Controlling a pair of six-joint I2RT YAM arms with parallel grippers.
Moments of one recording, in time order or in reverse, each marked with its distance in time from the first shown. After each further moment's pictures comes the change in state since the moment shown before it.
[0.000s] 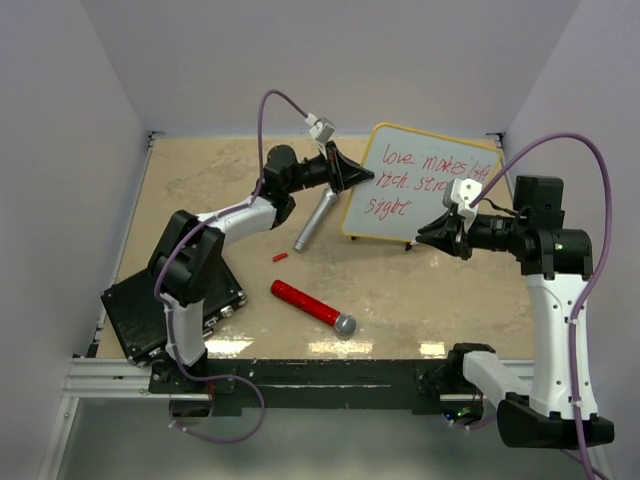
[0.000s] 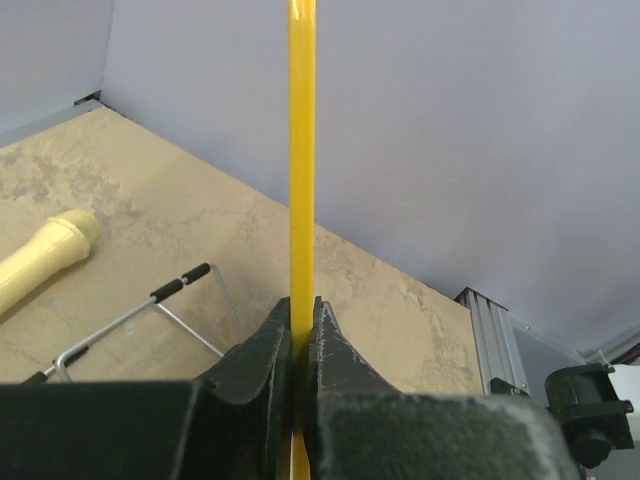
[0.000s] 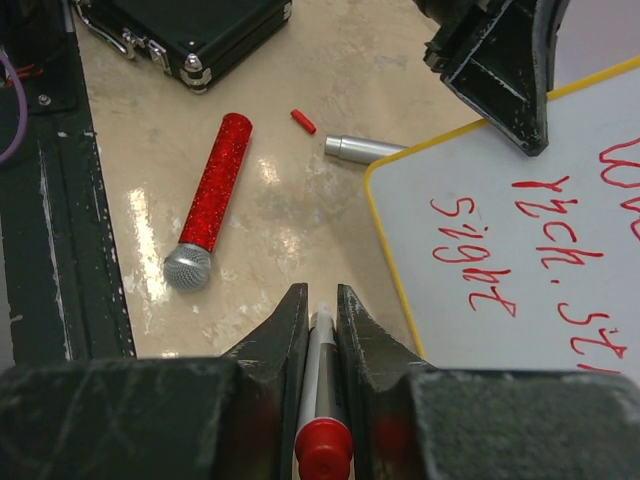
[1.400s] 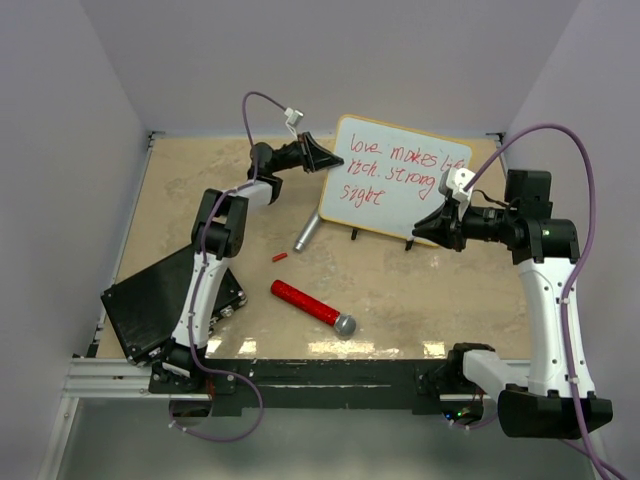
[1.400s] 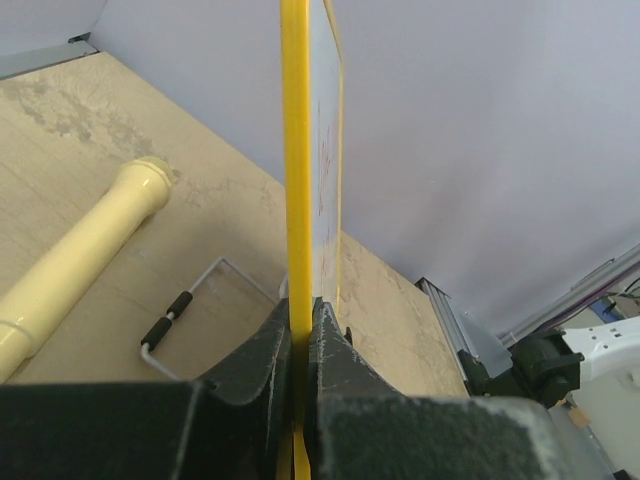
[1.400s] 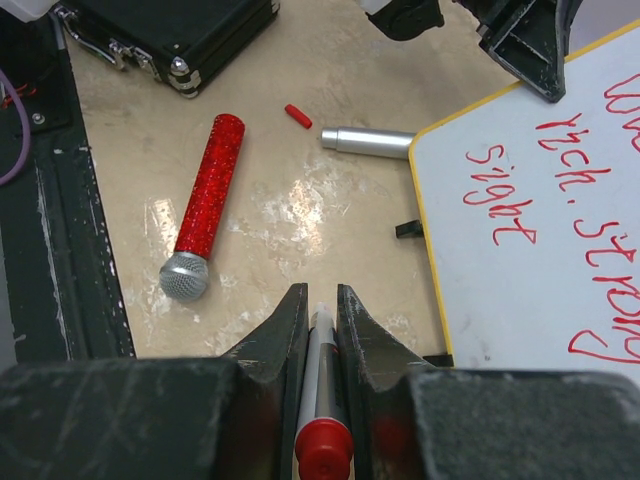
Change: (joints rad) left arm 0.257 0.739 0.667 0.409 0.373 -0.593; right arm 0.000 0.054 -0.072 0.125 0.007 0.101
